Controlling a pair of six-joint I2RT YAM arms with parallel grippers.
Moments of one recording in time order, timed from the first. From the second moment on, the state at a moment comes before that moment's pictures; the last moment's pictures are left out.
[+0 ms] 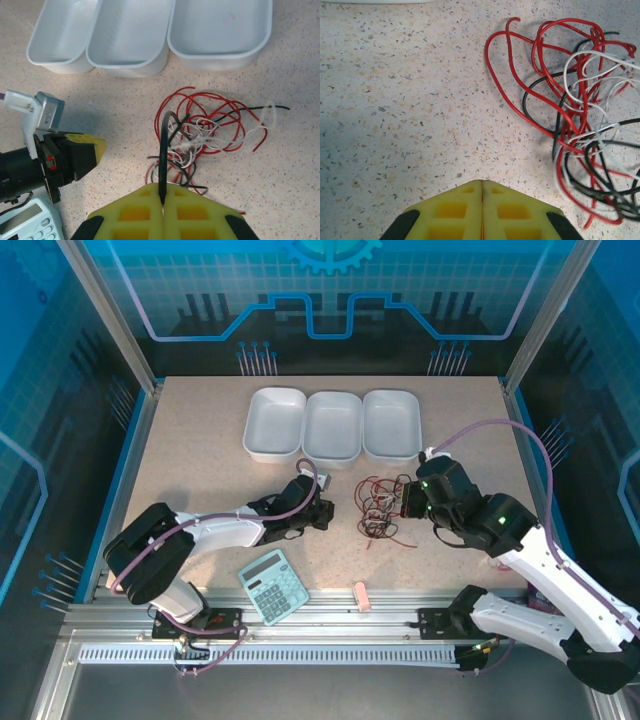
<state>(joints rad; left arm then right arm) -0.78 1.56 0.74 0.08 -0.01 -0.57 0.73 0.91 1.11 -0.99 0.28 0.65</state>
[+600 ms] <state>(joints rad) -0.81 1.48 0.74 0.14 0.02 -0.51 0.73 0.96 1.36 -0.98 0.29 0.47</state>
